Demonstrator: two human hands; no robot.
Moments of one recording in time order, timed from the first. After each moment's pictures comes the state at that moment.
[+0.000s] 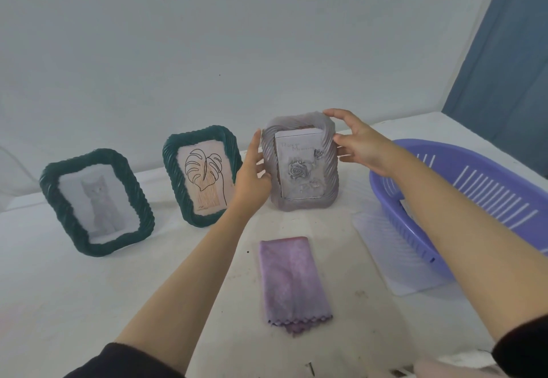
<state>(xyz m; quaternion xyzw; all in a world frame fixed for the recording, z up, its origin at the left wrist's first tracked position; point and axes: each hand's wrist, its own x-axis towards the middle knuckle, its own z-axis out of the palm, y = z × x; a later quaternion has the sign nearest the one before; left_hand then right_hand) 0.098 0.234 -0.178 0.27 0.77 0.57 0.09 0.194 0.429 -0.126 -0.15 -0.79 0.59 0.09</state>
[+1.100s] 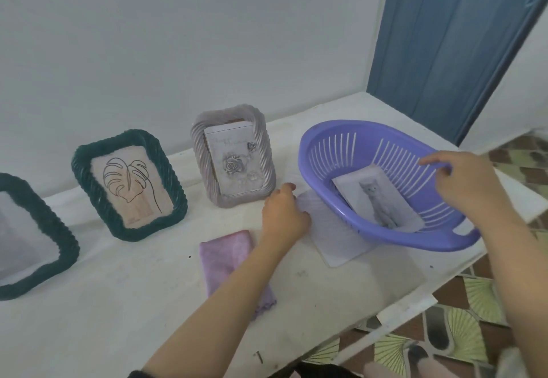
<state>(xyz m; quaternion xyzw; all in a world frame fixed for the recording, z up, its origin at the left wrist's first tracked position) 0.221 0.322 -0.228 0.35 0.87 0.33 0.13 0.414 0.493 -0.163 -0.48 -0.82 0.21 0.23</state>
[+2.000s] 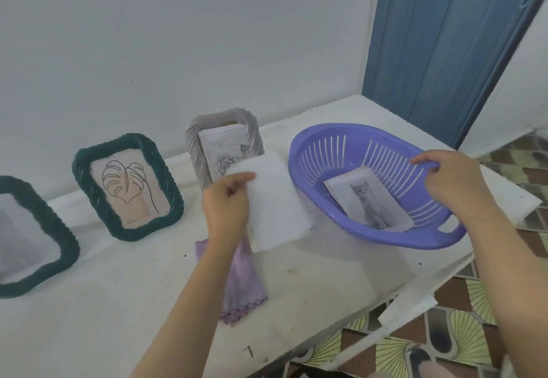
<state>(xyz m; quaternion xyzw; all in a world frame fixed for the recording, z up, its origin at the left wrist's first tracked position) 0.206 0.269 -0.175 0.20 0.78 0.59 0.03 0.411 0.489 -0.158 -0.53 -0.78 0.24 0.23</state>
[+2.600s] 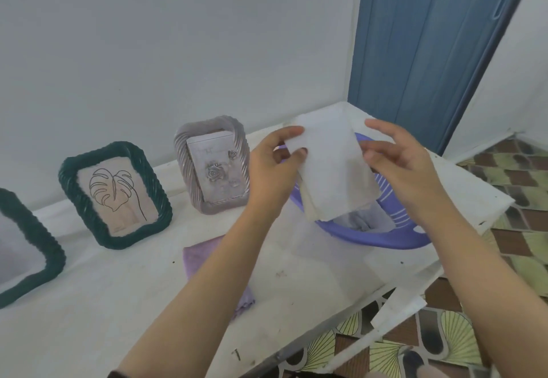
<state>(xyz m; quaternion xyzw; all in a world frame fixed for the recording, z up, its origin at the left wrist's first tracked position) 0.255 0.335 -0.125 0.32 0.64 0.68 0.16 0.403 0.447 -0.133 -0.21 -0.70 0.57 0.38</state>
